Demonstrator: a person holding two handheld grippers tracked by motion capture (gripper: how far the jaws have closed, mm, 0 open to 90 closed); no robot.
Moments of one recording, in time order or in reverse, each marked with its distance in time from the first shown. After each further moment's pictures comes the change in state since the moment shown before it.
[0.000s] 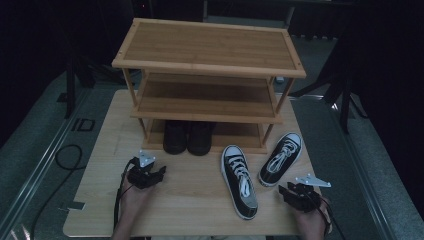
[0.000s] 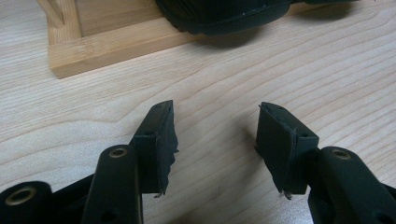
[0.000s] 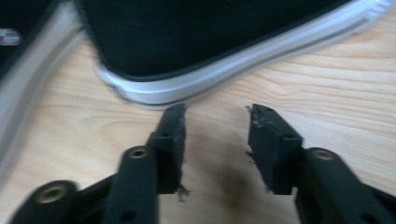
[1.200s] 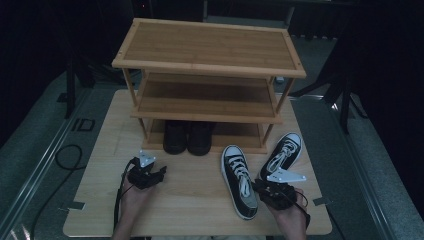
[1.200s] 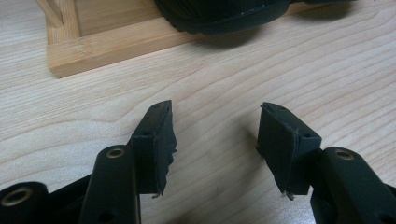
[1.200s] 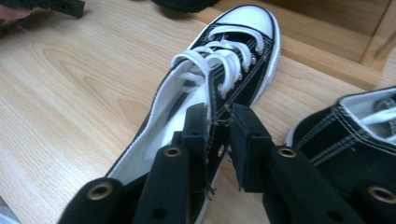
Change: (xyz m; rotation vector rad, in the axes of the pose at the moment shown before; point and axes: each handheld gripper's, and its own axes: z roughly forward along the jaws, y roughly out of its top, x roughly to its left) left arm -0.001 0.000 0.000 0.001 0.001 0.000; right arm 0.089 0.051 -0.021 -0.044 0.218 -0.199
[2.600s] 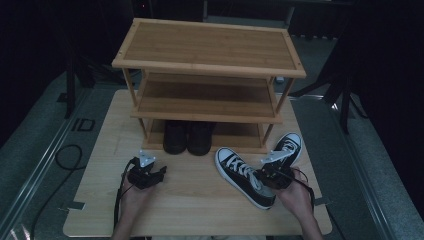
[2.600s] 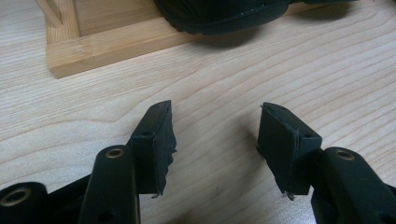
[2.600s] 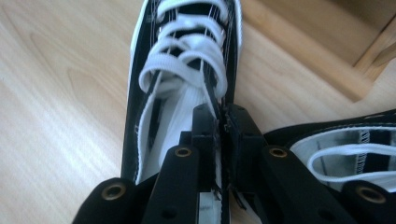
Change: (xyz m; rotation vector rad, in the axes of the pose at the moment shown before) left arm 0.000 0.000 0.000 -0.001 -0.003 -0.001; right arm -0.039 0.036 0.029 0.240 0.026 -0.141
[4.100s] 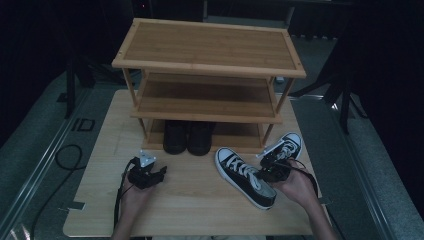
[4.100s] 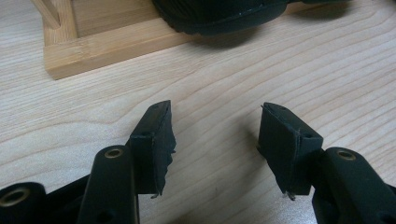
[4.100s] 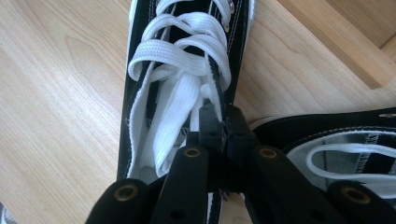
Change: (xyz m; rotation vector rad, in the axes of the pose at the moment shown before) left arm 0.000 0.000 0.000 0.003 -0.003 0.009; right arm -0.010 0.021 0.005 0.190 0.065 -0.030
